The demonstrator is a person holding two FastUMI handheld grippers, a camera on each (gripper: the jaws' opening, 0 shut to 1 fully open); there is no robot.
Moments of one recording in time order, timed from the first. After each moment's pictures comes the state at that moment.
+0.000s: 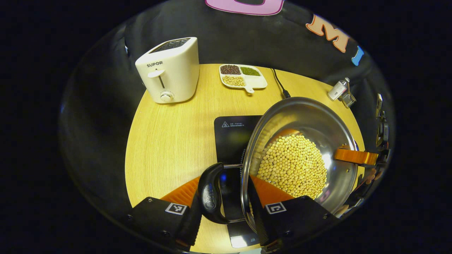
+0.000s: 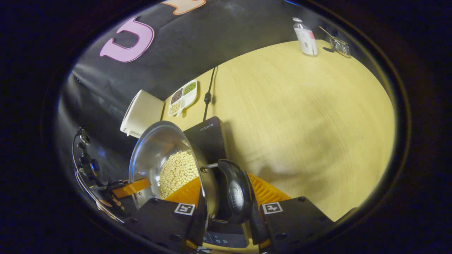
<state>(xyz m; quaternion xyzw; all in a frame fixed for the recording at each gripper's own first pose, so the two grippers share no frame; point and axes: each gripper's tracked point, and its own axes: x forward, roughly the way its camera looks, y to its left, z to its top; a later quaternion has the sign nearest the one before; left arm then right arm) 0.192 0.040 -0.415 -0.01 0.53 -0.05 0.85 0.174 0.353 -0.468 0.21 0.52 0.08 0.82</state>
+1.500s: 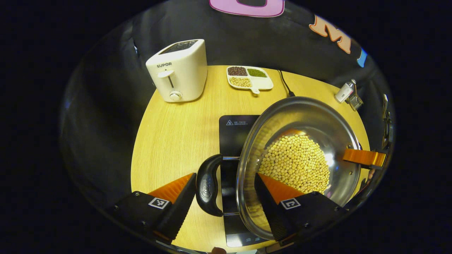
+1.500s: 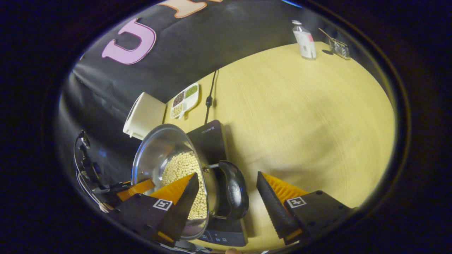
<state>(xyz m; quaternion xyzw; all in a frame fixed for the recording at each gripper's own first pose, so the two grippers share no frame) 0.183 0.037 -0.397 0.01 0.51 -0.01 0.86 0.176 0.342 -0.456 0.20 0.51 0.07 0.83</state>
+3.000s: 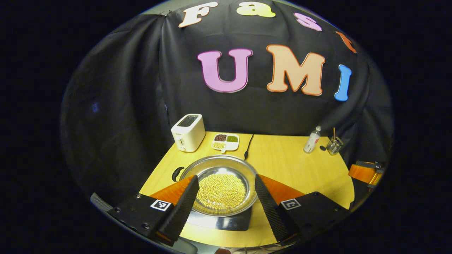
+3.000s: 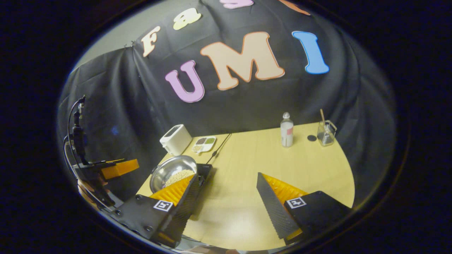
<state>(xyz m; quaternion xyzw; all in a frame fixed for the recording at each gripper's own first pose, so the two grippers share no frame) 0.099 -0.193 -0.153 0.01 0.25 0.11 0.96 0.137 0.120 -0.210 0.09 0.27 0.21 0.94</state>
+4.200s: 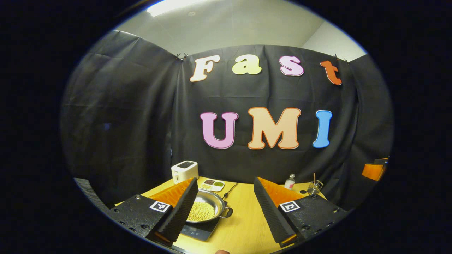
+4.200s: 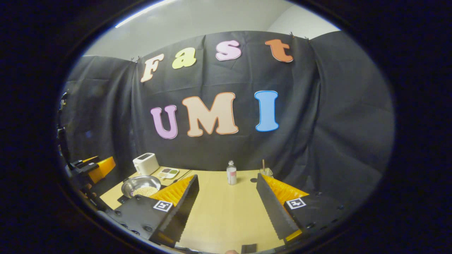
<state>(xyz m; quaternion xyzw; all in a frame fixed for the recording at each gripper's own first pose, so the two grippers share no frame) 0.027 -0.316 -0.073 0.00 0.02 0.14 0.99 0.063 -0.050 -0.096 0.02 0.09 0.08 0.99</state>
